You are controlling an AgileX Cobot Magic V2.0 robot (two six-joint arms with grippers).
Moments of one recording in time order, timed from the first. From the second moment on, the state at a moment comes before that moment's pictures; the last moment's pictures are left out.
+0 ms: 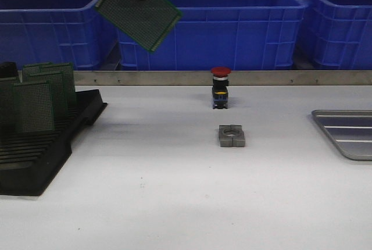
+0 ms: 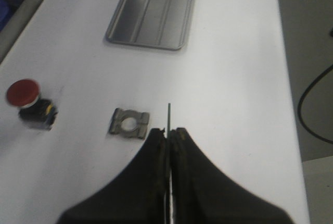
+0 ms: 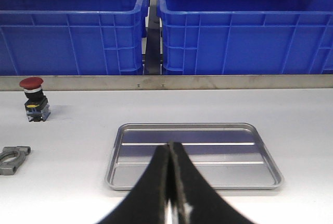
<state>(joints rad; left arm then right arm) -0.24 1.74 -1.47 -1.00 1.21 1.53 -0.08 -0.01 0.03 -0.04 0.08 0.05</state>
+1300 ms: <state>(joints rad) -0.49 1.74 -1.47 -1.00 1.21 1.53 -0.08 0.50 -0.46 0.00 0.68 0.05</state>
